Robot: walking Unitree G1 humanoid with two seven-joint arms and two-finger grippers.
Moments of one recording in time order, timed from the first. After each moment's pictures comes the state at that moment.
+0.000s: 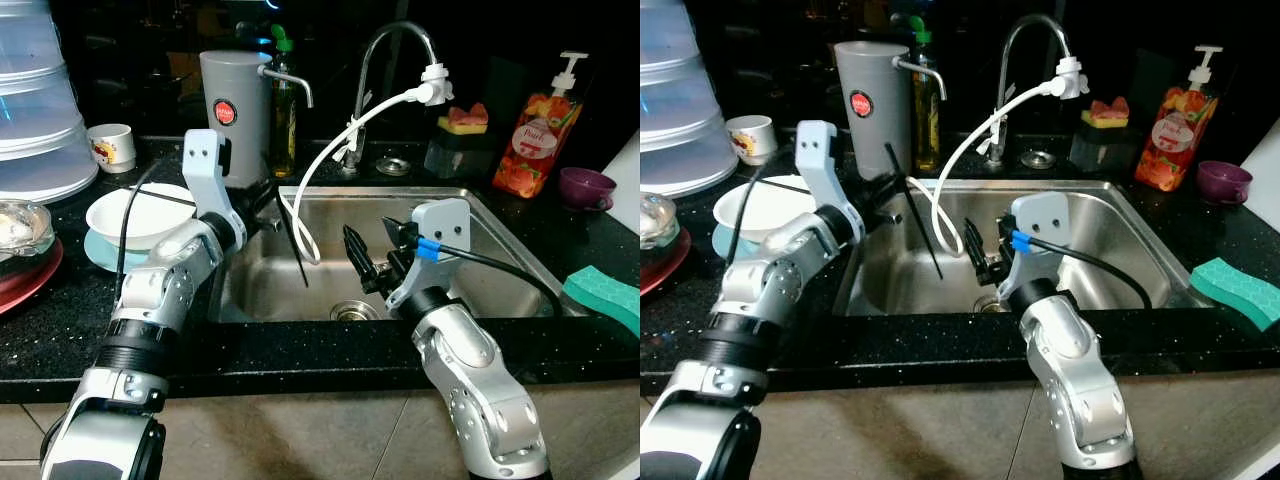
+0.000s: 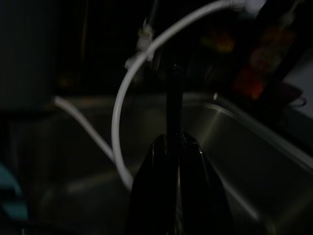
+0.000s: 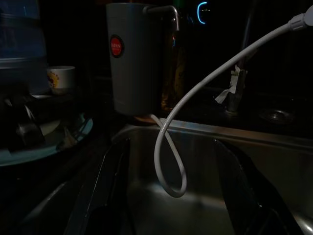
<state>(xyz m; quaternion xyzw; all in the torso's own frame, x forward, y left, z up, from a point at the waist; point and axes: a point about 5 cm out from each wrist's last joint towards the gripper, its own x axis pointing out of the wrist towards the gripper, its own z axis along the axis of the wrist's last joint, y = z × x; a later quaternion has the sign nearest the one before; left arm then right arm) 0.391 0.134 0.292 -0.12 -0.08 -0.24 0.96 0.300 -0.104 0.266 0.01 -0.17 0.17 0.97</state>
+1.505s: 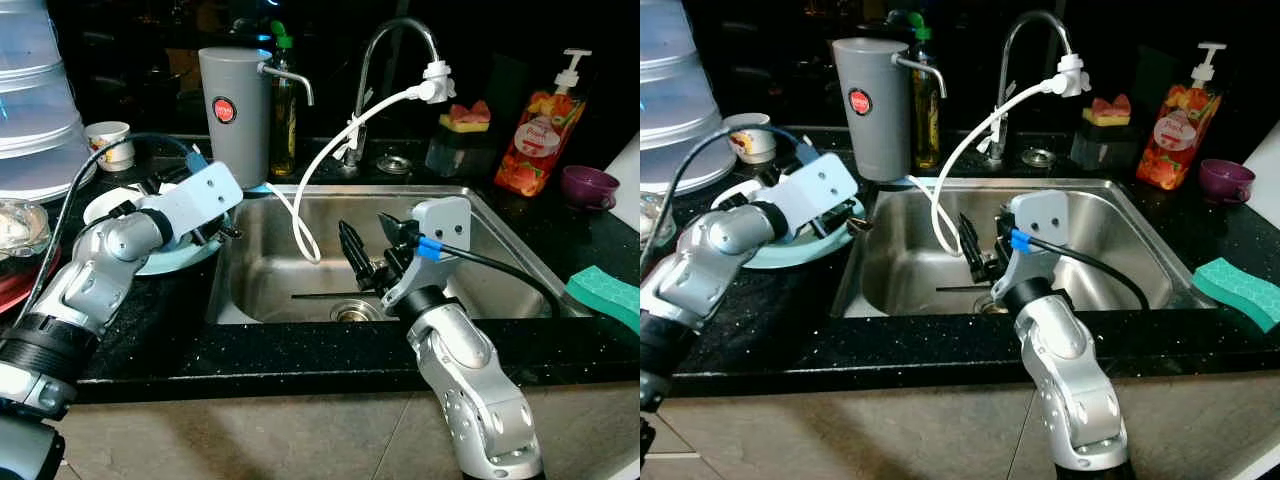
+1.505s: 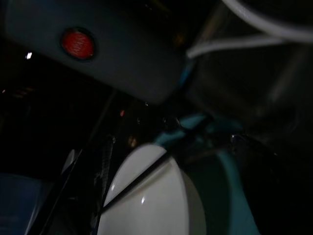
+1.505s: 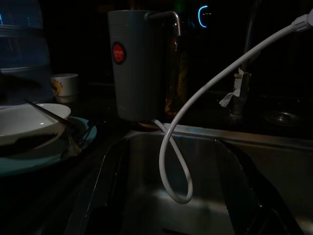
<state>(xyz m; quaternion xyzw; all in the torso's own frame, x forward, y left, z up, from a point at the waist) 0.378 0.200 0.305 0.51 -0.09 -0.11 0.85 0.298 -0.099 0.269 0.02 -0.19 0.18 0.97</state>
